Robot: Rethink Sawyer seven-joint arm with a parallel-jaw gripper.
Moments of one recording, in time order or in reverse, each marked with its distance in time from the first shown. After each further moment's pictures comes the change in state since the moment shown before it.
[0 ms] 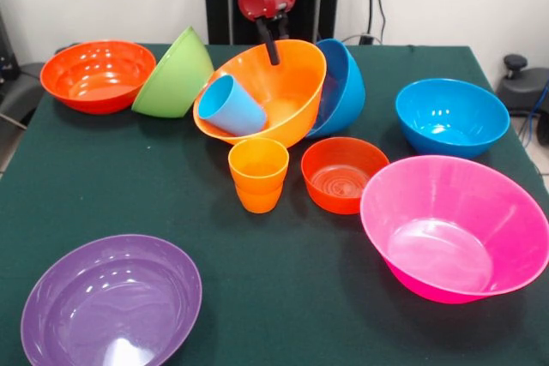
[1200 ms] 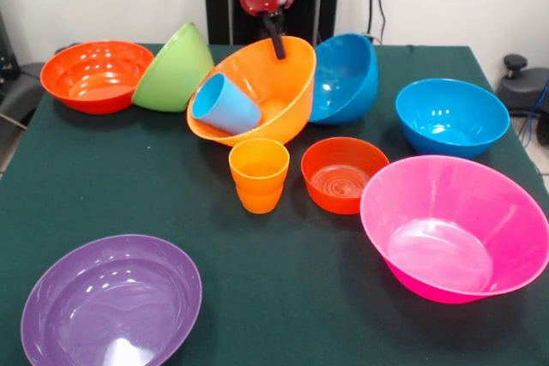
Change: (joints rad) arm 0.021 -0.057 -0.004 -0.002 -0.031 -0.006 0.000
